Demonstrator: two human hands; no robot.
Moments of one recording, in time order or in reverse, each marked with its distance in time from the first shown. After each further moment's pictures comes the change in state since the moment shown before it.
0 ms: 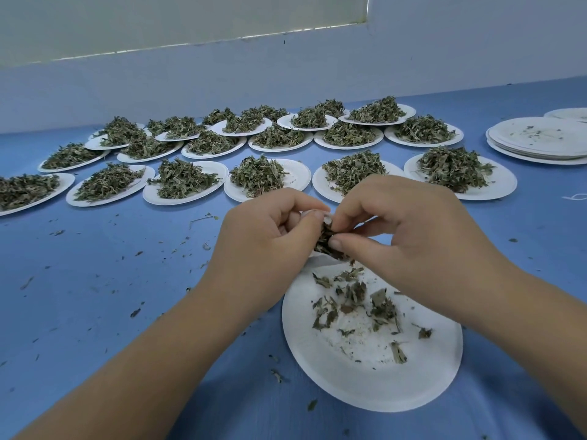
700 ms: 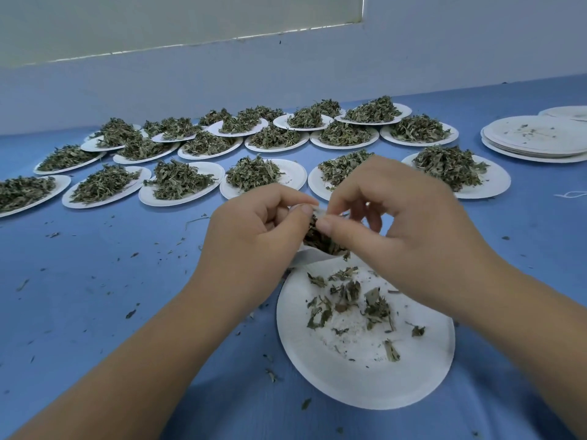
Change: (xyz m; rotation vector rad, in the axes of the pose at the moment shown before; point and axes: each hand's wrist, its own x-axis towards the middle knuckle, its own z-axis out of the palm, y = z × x) left_hand 0.000 0.001 -0.002 -0.029 0.030 0.018; right_hand 0.002 -0.004 -0.001 -0.024 0.089 0.012
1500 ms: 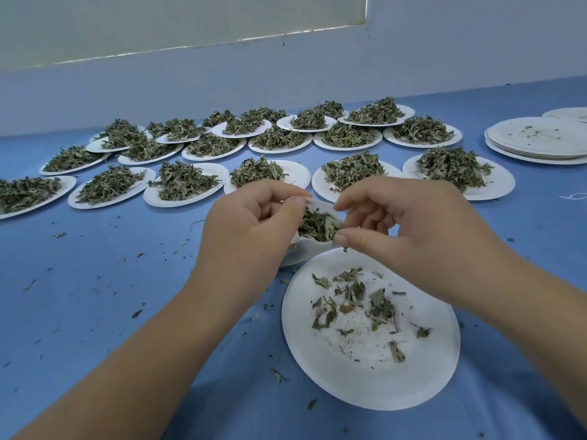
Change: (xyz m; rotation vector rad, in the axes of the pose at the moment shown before) left_hand 0.003 -0.003 -0.004 -0.128 0.073 -0.058; right_hand 0.000 0.008 -0.006 0.047 -0.130 0.158
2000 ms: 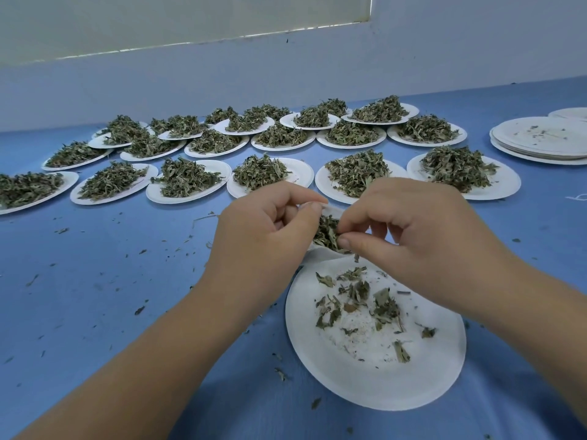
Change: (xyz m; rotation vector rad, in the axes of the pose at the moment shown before) left_hand -0.005 0.003 0.003 0.087 -0.062 0.041; right_hand 0.000 -0.001 0.001 -0.202 -0.034 -0.162
